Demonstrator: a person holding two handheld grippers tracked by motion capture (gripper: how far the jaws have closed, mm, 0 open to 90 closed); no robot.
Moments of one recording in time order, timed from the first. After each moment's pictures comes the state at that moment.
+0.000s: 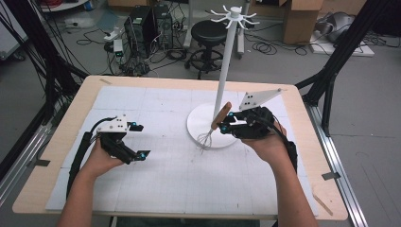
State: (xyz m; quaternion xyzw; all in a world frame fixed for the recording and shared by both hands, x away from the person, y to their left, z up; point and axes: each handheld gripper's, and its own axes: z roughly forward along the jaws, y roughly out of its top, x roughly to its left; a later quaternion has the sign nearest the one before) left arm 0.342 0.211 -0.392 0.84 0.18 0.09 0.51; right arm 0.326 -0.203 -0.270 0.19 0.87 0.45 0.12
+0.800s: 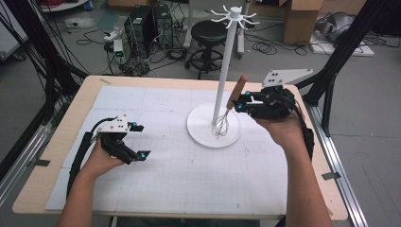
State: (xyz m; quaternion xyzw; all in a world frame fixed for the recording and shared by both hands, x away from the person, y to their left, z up) left arm 0.342 0.210 -0.393 0.84 0.18 0.09 0.51; right arm 0.339 -0.237 -0.223 0.22 0.83 0.49 0.16
